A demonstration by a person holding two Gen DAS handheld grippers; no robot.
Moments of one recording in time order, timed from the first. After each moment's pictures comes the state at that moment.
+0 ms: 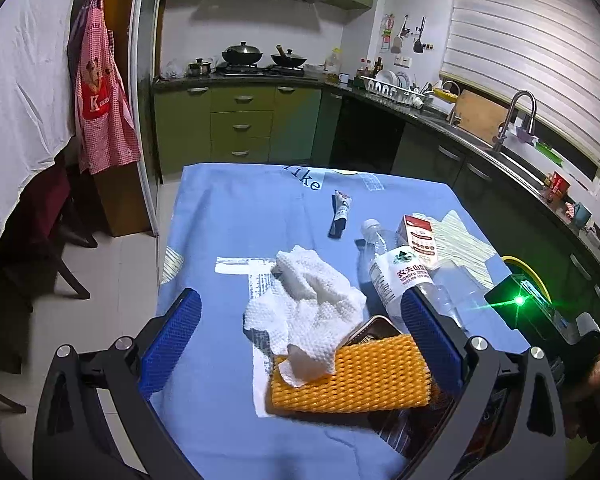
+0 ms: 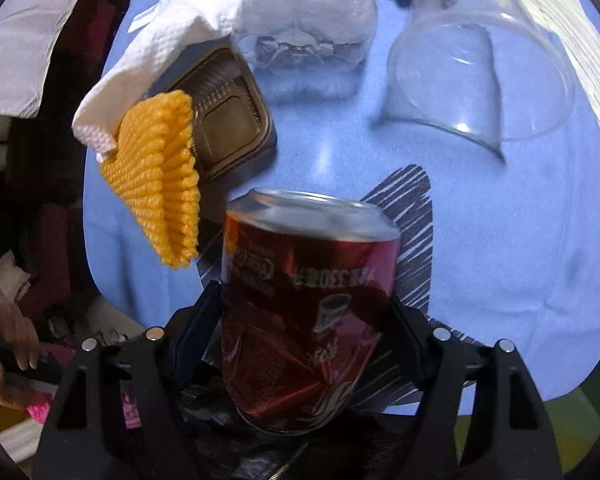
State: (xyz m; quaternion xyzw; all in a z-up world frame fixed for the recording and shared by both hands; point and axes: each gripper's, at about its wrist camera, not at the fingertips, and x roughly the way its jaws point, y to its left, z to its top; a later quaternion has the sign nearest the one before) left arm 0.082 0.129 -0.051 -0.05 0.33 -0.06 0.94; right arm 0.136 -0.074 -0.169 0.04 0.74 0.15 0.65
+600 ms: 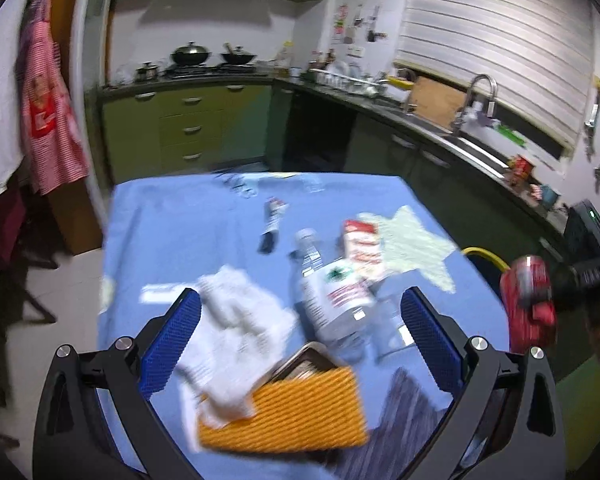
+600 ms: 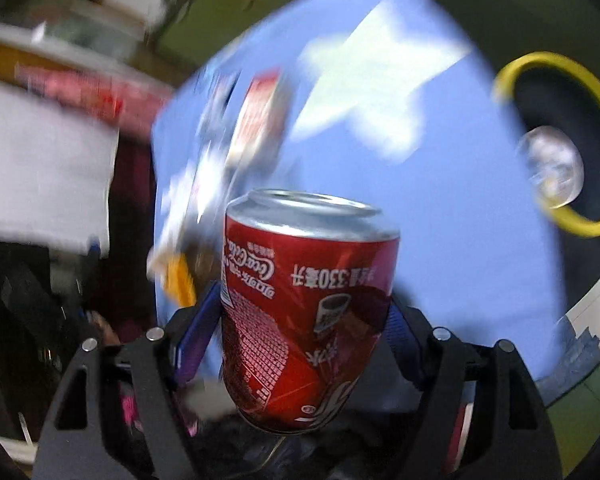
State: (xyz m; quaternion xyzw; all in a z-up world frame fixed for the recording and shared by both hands) left arm 0.121 0.063 -0.039 -0.03 0.33 -0.15 0.93; right arm 0.123 -0.283 -0.079 0.27 0.57 0.11 0.77
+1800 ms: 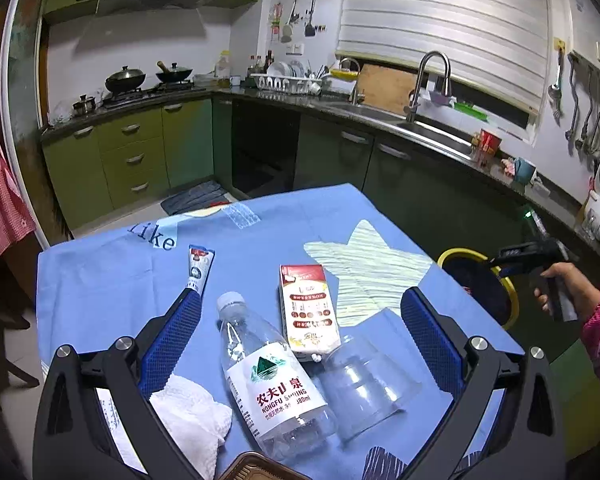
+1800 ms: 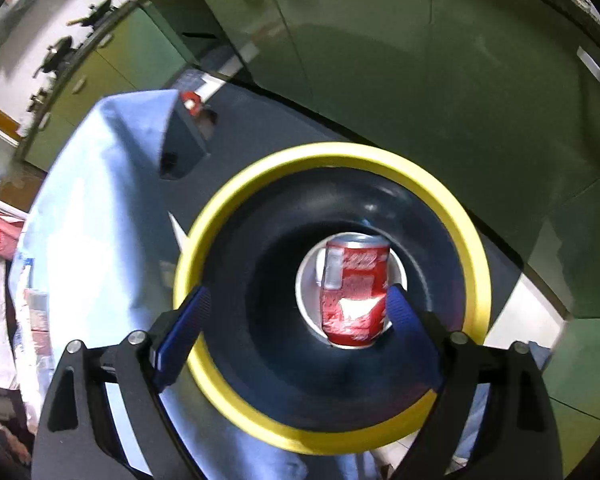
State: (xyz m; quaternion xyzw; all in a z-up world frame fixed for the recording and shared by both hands) left arm 0.203 -0.022 -0.048 0.02 0.31 -0.23 0.92; right arm 0.204 -0.514 -0.169 0.25 0.53 -0.12 0.80
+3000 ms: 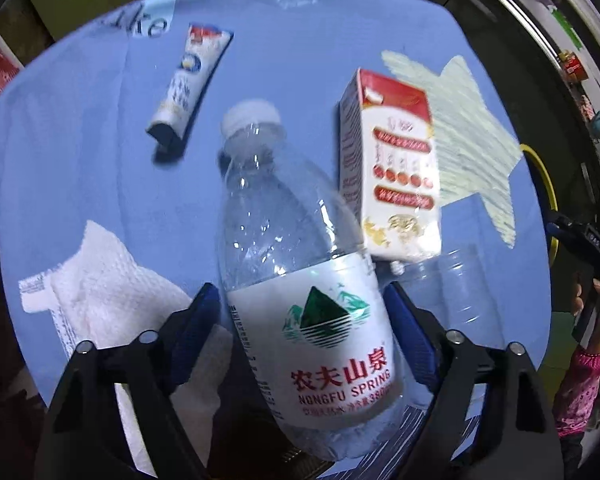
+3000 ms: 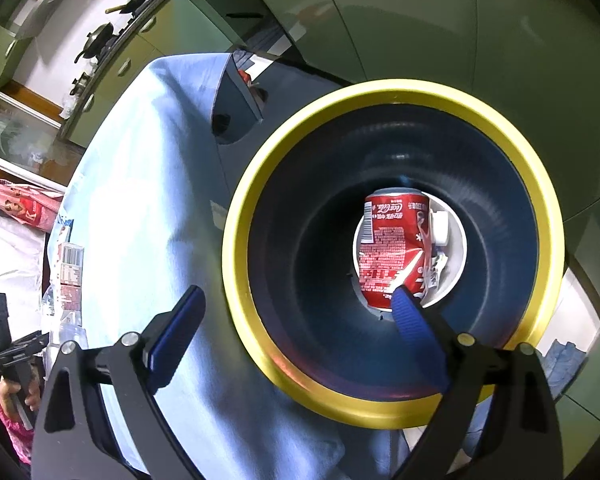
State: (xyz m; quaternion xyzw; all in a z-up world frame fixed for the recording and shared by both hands) left arm 0.297 -0.031 -0.168 0.01 0.65 -0.15 0.74; right arm 0.187 -0.488 -0.190 0.29 0.53 -0.03 0.79
